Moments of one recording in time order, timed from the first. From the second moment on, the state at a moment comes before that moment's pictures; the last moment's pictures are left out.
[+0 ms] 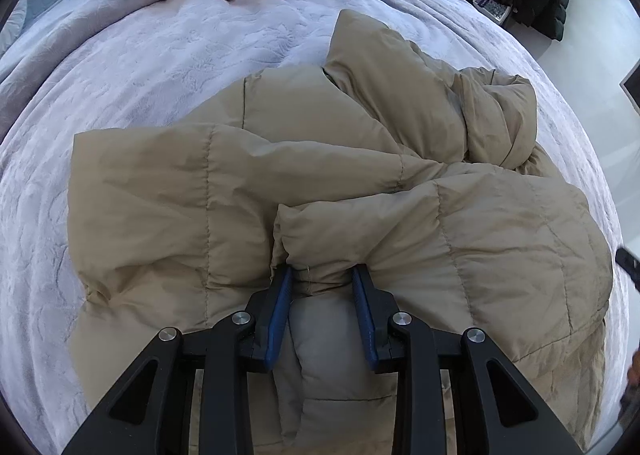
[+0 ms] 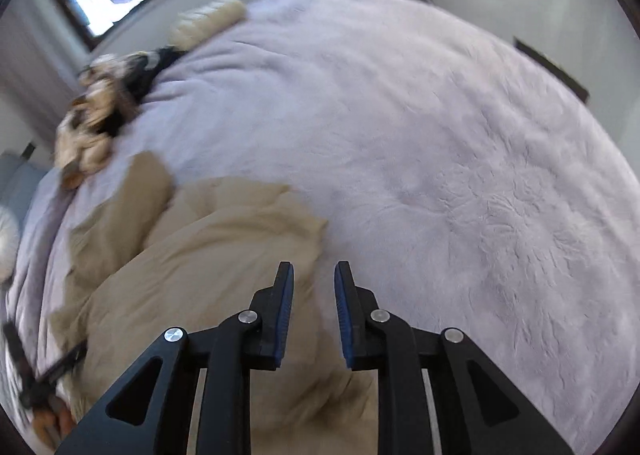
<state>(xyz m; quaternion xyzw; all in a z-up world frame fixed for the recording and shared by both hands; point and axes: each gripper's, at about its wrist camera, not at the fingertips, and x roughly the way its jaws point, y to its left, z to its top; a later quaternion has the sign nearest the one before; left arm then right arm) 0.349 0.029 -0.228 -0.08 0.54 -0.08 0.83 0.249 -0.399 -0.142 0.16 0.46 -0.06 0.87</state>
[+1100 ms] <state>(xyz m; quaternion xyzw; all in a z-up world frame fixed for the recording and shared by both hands) 0.247 0.042 -0.162 -0.04 0.56 -0.05 0.83 0.175 -0.375 -0.155 0.24 0.56 -0.02 0.80</state>
